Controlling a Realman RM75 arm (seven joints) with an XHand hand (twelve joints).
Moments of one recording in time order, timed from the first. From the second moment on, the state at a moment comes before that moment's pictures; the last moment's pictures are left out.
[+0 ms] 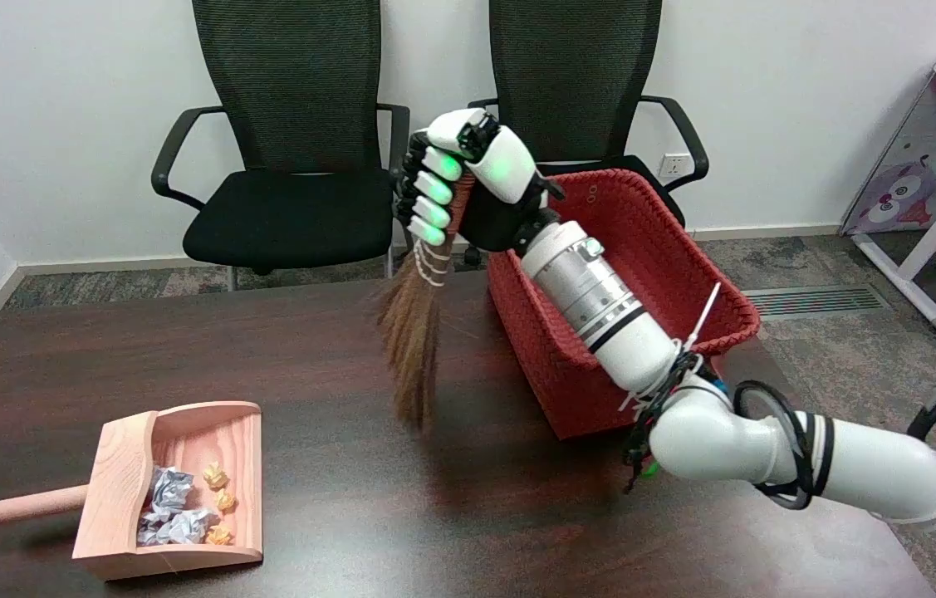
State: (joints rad) arm 0.46 -0.92 0.59 -1.58 -1.85 0.74 1.31
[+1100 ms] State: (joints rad) arm 0.48 -0.75 0.71 -1.63 -1.86 0.69 1.35
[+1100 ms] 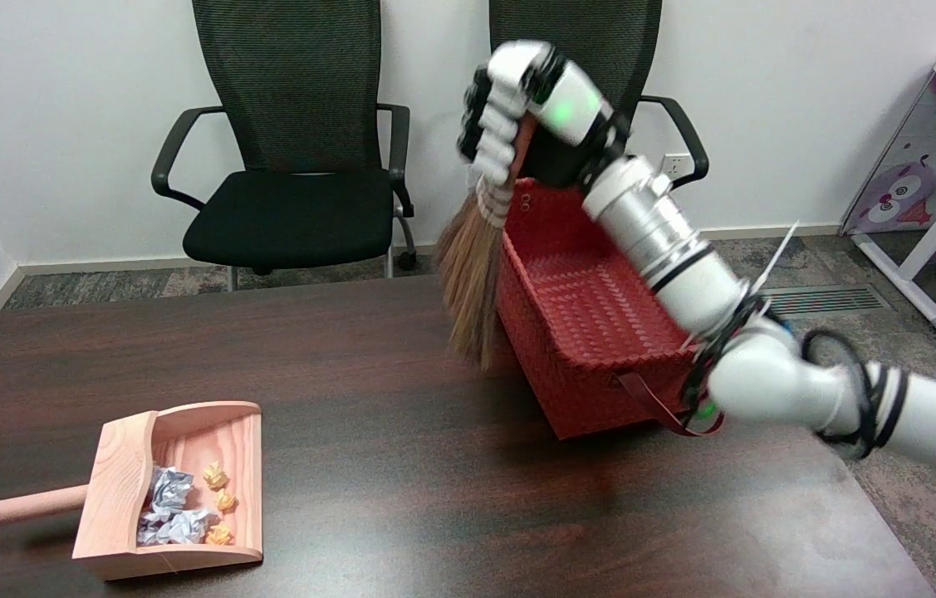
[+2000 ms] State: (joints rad) arm 0.58 -0.47 0.70 -1.46 -2.10 0.87 1.71
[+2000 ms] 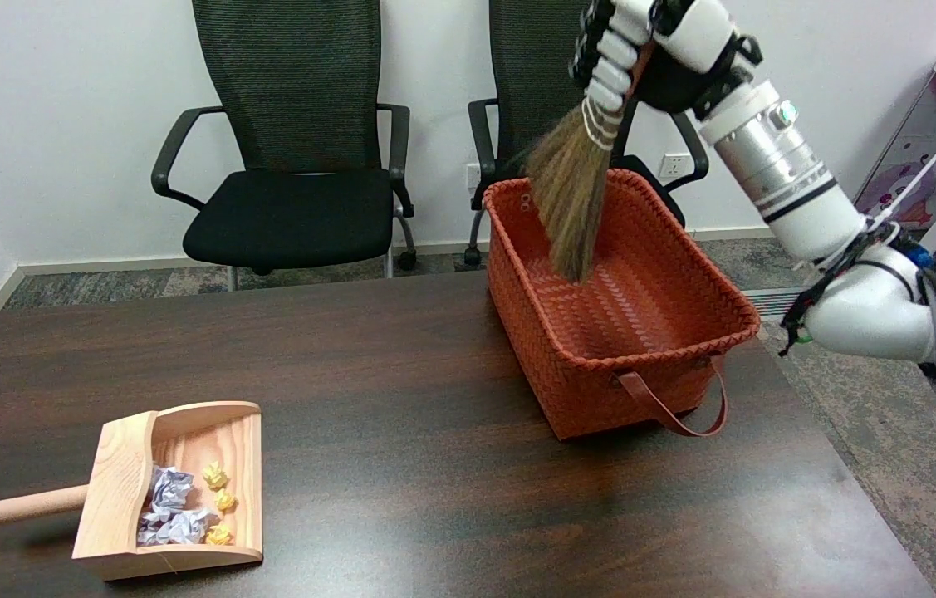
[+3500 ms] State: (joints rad) arm 0.48 -0.76 0.56 -0.97 -2.60 1.11 1.80
